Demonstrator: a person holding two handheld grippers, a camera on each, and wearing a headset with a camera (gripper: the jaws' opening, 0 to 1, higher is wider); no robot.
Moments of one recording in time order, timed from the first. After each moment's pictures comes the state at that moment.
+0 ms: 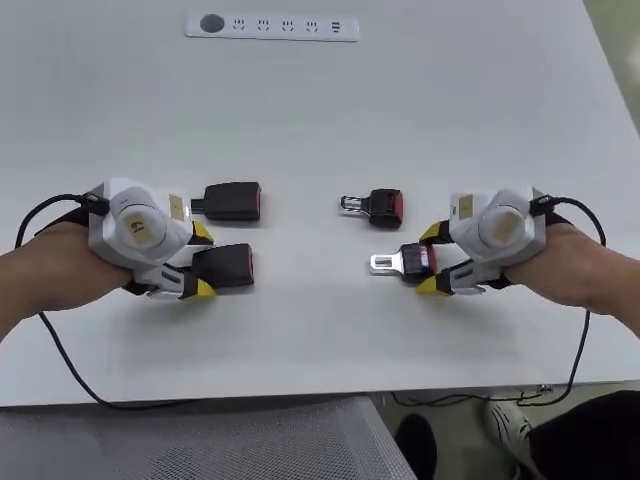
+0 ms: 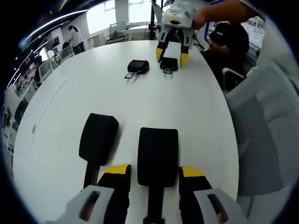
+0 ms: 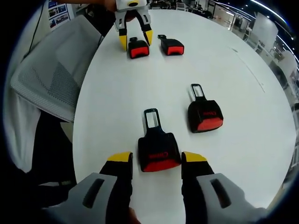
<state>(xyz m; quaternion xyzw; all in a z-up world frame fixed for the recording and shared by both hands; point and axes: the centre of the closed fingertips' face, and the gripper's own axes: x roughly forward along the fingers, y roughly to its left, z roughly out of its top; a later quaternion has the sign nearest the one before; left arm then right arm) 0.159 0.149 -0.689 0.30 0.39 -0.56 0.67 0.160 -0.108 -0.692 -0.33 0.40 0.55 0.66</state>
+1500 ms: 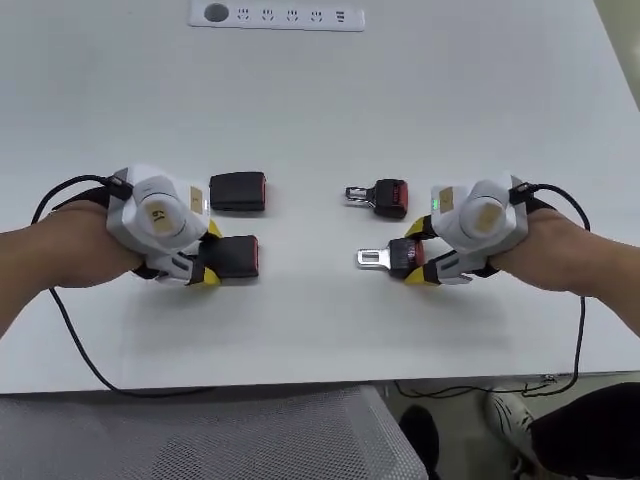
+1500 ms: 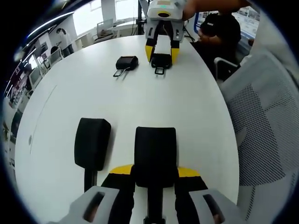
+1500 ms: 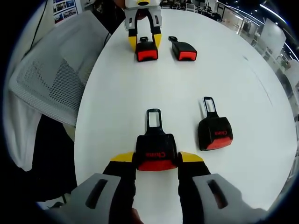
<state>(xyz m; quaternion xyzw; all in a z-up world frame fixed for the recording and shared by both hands) 0.155 0.148 -0.694 0.34 0.39 -0.58 0.63 0.154 -0.082 -0.693 -0.34 0.39 0.57 0.63</state>
